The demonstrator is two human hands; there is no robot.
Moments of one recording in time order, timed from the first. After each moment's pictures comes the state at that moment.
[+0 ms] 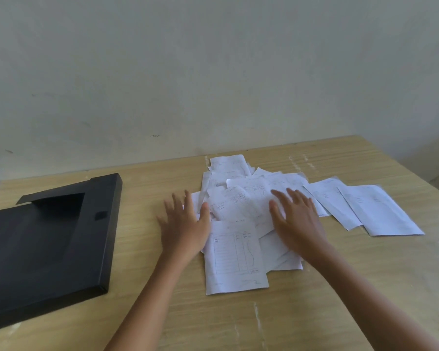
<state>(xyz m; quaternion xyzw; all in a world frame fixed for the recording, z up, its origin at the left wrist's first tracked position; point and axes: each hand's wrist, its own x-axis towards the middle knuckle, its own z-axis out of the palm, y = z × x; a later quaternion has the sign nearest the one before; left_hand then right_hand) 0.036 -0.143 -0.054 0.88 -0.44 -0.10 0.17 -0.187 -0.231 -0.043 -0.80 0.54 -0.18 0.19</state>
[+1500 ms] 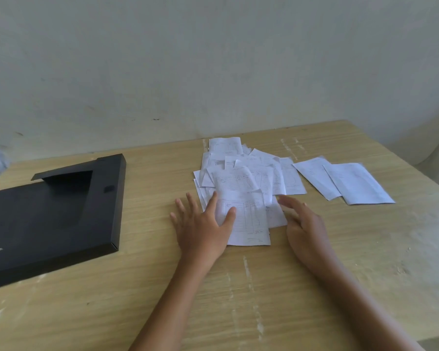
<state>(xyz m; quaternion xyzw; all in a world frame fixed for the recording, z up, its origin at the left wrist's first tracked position) -0.044 -0.082 -0.051 0.87 -0.47 -0.08 0.15 -0.242 -0.146 -0.044 -0.72 0.48 -0.35 0.35</state>
